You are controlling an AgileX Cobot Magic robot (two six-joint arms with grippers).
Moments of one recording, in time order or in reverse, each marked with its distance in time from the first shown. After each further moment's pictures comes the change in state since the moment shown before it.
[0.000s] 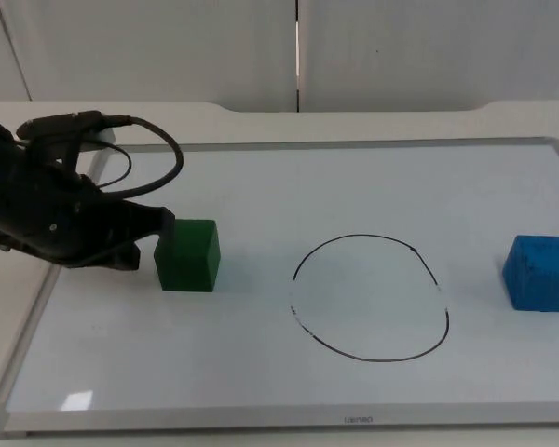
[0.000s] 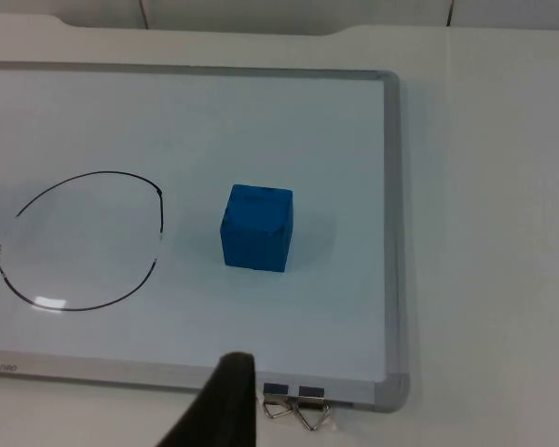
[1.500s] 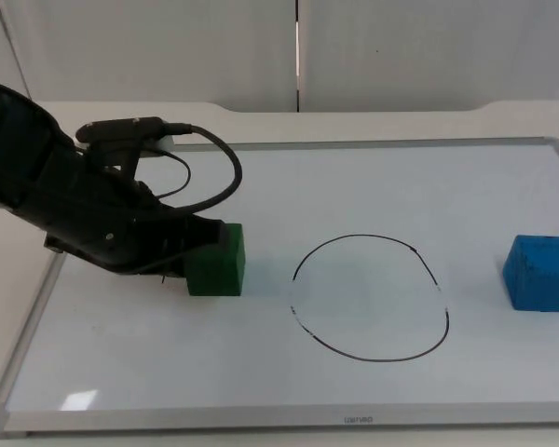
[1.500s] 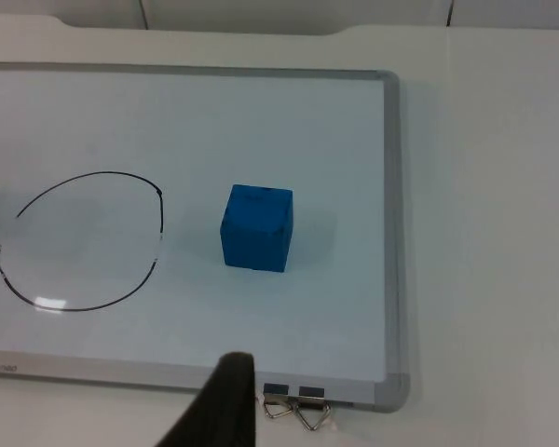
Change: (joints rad) right arm 0.000 0.000 0.000 0.000 0.002 0.002; left arm -0.141 0.002 -0.010 -0.062 -0.033 0.011
